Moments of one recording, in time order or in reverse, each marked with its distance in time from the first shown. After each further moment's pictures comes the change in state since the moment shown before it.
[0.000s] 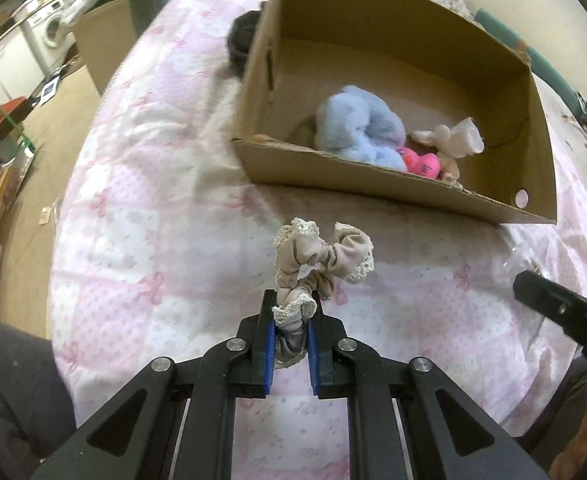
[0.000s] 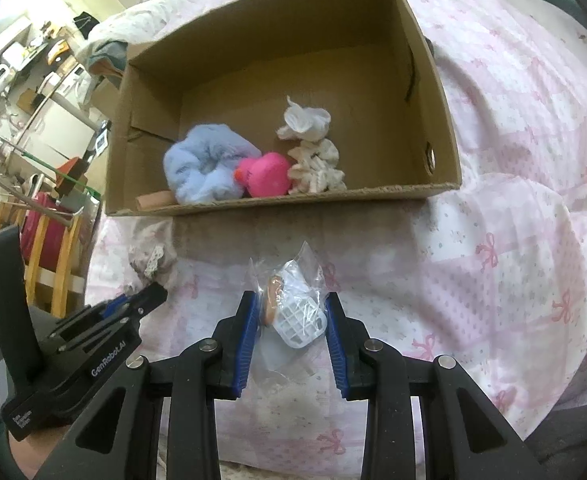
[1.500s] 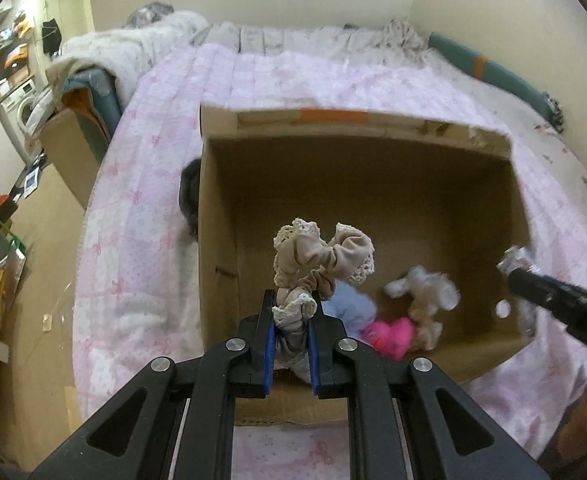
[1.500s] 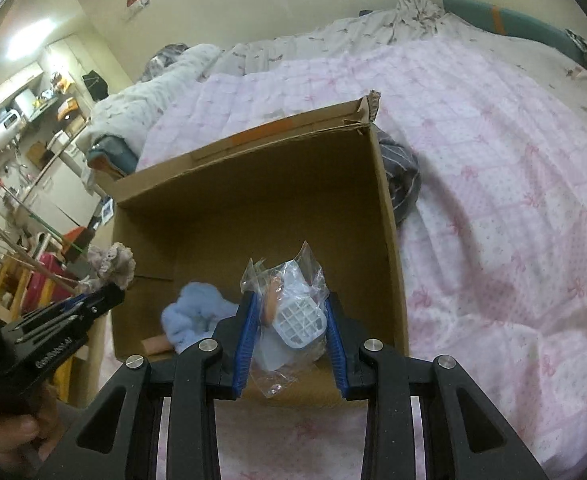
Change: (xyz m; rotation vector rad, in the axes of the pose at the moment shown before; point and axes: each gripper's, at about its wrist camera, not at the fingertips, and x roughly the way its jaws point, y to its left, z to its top) left arm -0.010 -0.052 0.132 0.189 -0.199 -0.012; right arm -0.028 -0.026 0.092 0.032 -0.248 0.004
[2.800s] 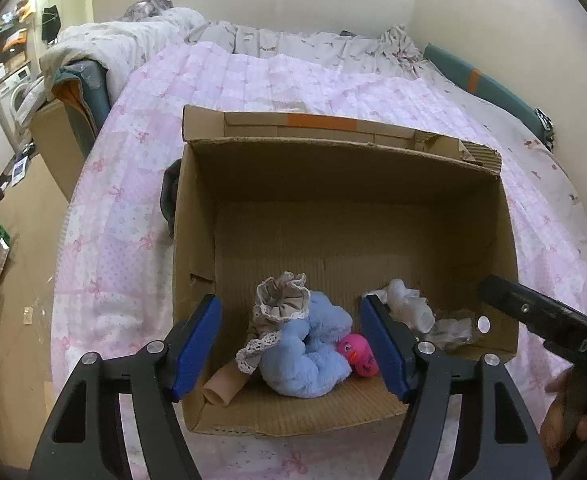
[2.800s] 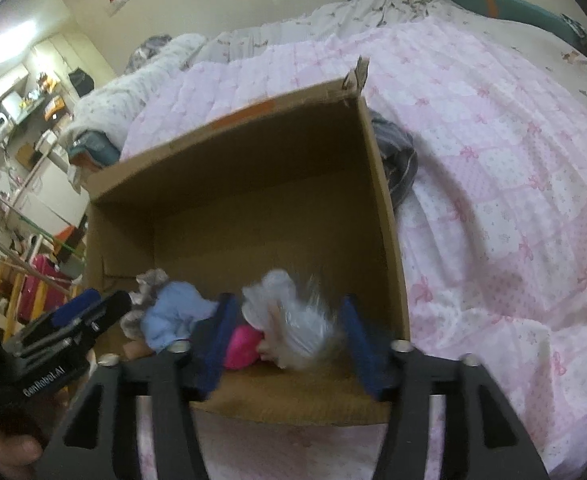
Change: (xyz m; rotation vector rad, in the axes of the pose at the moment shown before) left arm -0.003 -0.004 0.007 -0.043 -0.039 -0.073; right arm 0.017 -0.010 0.002 0.045 0.013 -0.009
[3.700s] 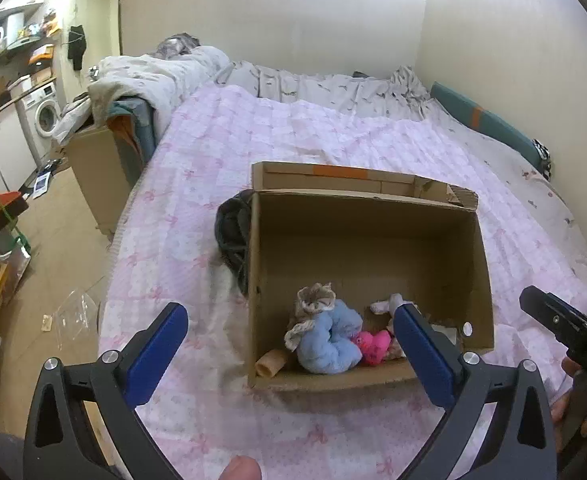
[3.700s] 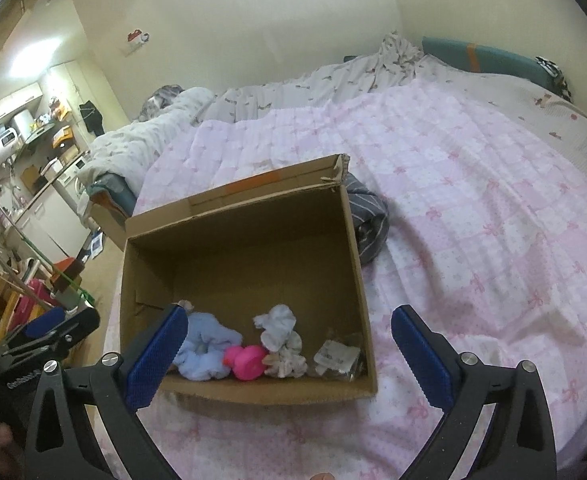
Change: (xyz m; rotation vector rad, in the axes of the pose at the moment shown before) left arm -0.089 0.021 -0.016 -0.030 -0.139 0.049; right arm -0.078 0.013 -0.017 -0.037 -0.201 -0.048
